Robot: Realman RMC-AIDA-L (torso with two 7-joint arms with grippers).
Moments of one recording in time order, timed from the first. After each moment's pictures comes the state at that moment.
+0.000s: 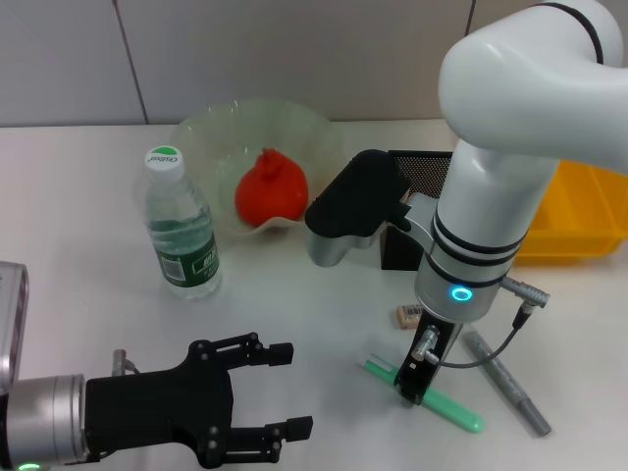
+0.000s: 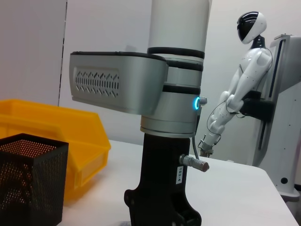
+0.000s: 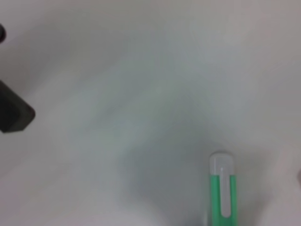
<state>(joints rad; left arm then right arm) -0.45 -2.06 0.85 0.39 1.87 1.68 -0.93 1.07 2.09 -1.86 -0.78 -2.42 -1.44 2.83</state>
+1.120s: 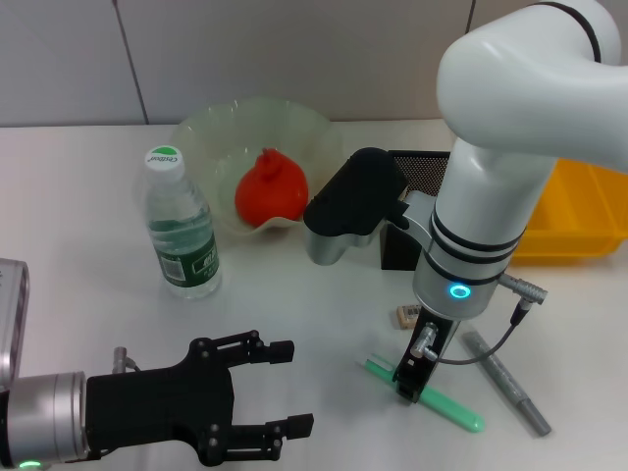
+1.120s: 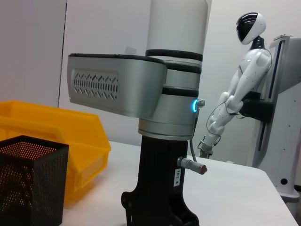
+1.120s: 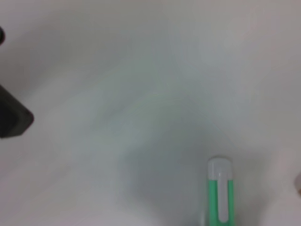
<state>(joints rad) -0.45 -2.06 0.84 0.39 1.87 1.68 -0.94 1.08 2.09 -1.86 -0.76 -2.42 -1.42 2.81</state>
